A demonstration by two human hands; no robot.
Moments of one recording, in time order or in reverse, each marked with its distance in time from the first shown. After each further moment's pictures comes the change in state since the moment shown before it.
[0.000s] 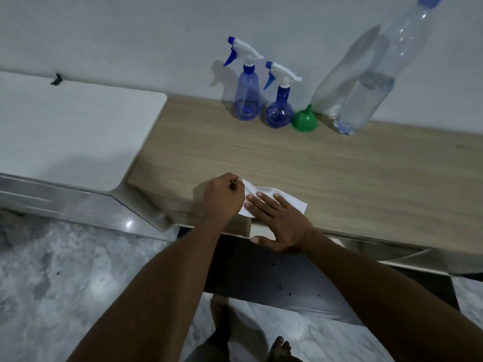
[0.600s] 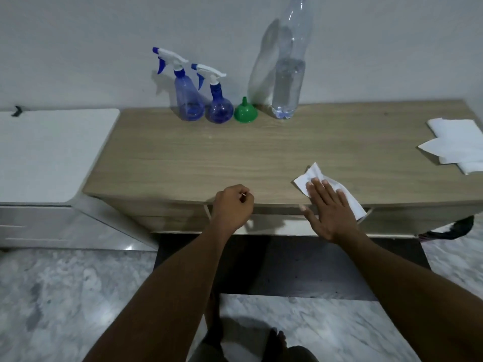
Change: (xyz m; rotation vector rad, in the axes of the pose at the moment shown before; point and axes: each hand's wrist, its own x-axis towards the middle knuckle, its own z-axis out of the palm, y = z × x) left_hand -0.108 0.081 0.083 0.037 -0.286 0.092; right_hand -0.212 0.098 0.009 0.097 0.129 0.734
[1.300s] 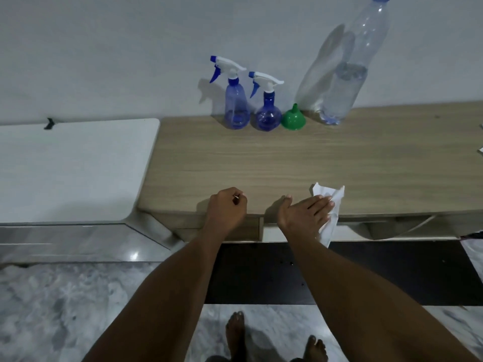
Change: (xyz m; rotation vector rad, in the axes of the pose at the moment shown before) left_hand 0.063 -0.121 -0.146 0.035 0.001 0.044; right_hand 0.082 -0.295 0.031 0.465 0.102 0.855
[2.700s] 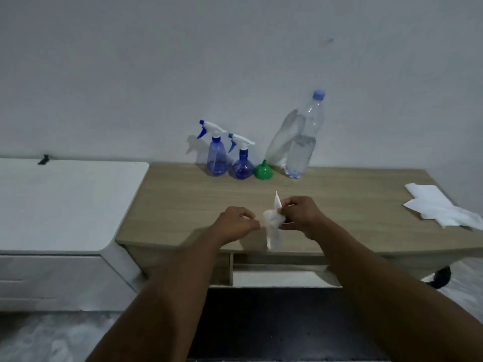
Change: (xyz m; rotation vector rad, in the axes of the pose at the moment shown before) left_hand -0.006 0.113 0.003 -0.192 -0.347 -0.036; right_hand 0.032 -0.030 -0.200 0.576 -0.508 -0.201
